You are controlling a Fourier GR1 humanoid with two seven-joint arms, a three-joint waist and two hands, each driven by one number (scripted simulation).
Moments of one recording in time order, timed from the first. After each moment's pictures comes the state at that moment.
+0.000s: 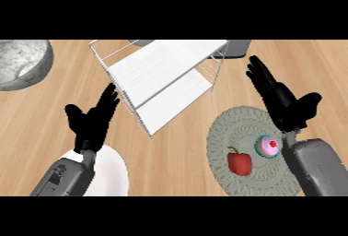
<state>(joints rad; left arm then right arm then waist) -0.25 0.28 -0.31 -1.37 0.35 0.33 0.10 -0.36 -0.32 0.19 -1.42 -0.24 -0.05 0.04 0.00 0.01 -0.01</state>
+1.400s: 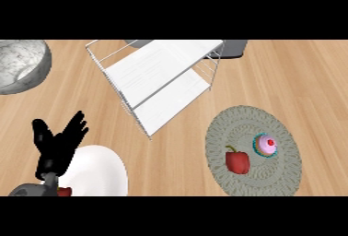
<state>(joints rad) -0.05 0.40 -0.18 -1.32 0.41 0.19 0.19 0.47 -0.72 -0.28 -1.91 -0.28 0.06 0.13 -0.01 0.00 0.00</state>
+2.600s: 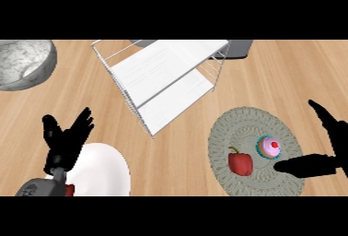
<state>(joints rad) -0.08 0.33 -0.15 -1.30 0.33 0.16 0.21 -0.07 -0.65 0.21 -1.94 0.20 -0.07 1.03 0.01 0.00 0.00</state>
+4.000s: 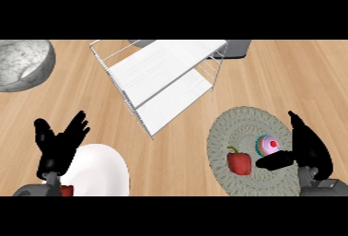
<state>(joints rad) -0.04 0.29 -0.05 -1.33 0.26 0.09 0.24 -0.09 -0.38 0.24 -1.68 0.60 -0.01 1.03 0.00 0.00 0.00</state>
